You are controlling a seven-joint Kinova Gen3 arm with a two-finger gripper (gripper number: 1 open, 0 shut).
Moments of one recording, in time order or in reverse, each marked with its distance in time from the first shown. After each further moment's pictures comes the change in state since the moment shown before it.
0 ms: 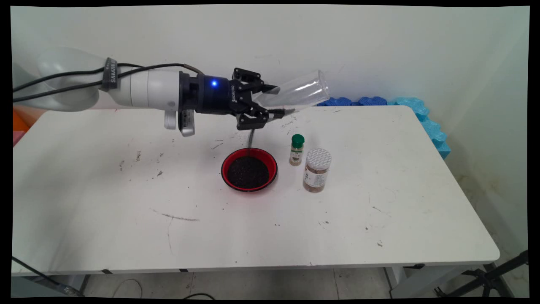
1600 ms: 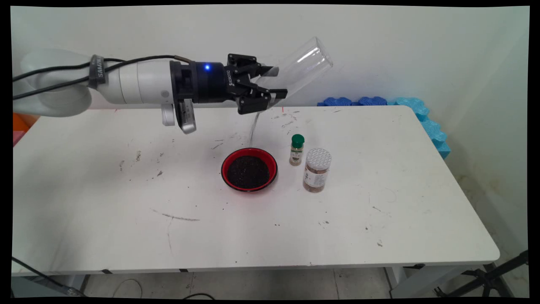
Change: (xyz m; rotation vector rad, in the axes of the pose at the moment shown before) arm -0.018 -0.007 -0.013 -0.069 -0.110 -0.117
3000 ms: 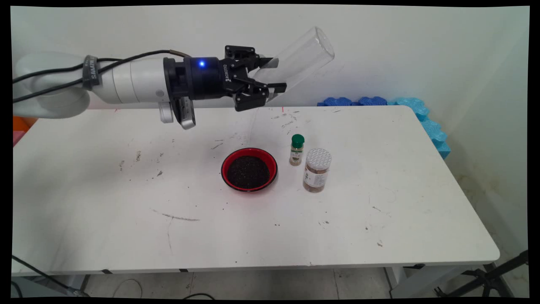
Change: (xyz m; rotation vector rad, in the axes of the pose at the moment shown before) arm -0.001 0.001 -0.006 0.009 -0.063 0.096
